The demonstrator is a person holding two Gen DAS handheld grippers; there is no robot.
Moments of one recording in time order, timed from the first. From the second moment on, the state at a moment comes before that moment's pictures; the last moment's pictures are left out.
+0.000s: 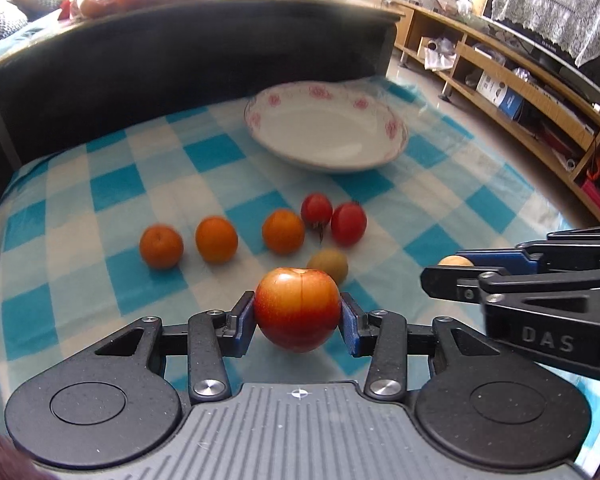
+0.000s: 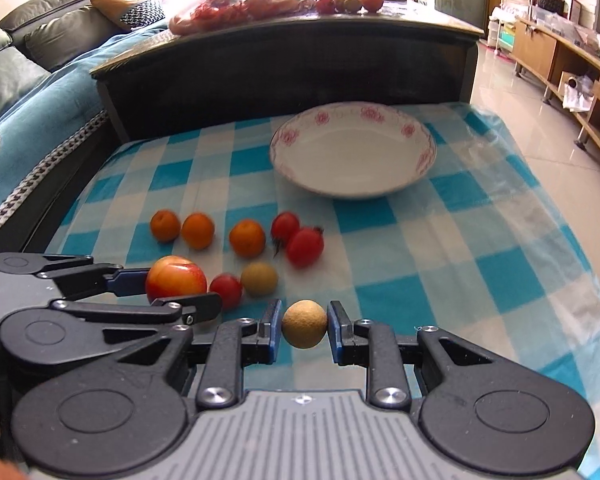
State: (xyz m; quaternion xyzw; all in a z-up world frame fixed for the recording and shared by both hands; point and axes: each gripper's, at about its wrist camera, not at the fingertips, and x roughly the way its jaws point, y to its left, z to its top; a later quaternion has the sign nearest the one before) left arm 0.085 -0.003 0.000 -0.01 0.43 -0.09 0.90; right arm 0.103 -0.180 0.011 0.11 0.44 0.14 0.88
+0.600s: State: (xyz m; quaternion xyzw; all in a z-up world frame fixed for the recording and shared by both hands) left arm 0.194 -0.015 0.007 0.00 0.41 -0.07 0.91; right arm 0.228 -0.202 -0.004 0.11 0.44 0.10 0.89
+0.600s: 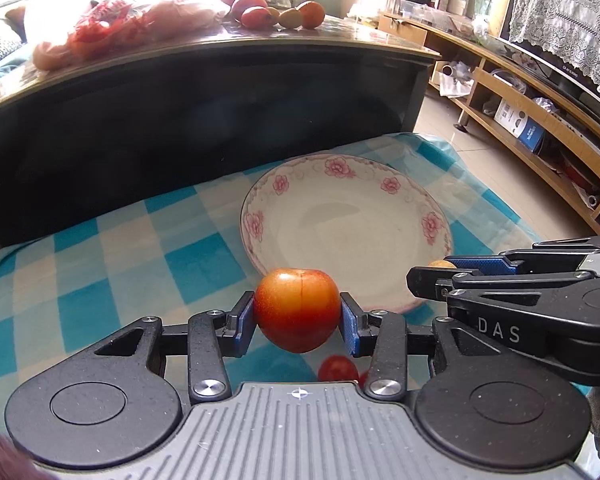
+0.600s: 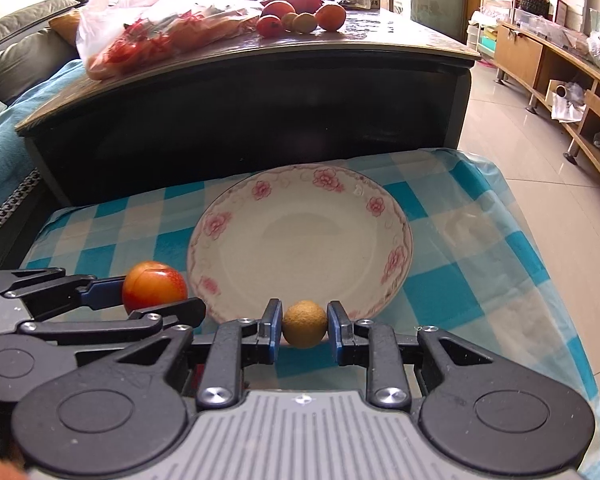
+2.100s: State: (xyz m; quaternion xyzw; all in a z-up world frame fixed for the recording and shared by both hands) left arm 0.228 -0.029 -0.008 0.04 0.40 -0.06 0.91; right arm 0.260 -0.210 -0.032 0.12 0.44 0.09 0.89
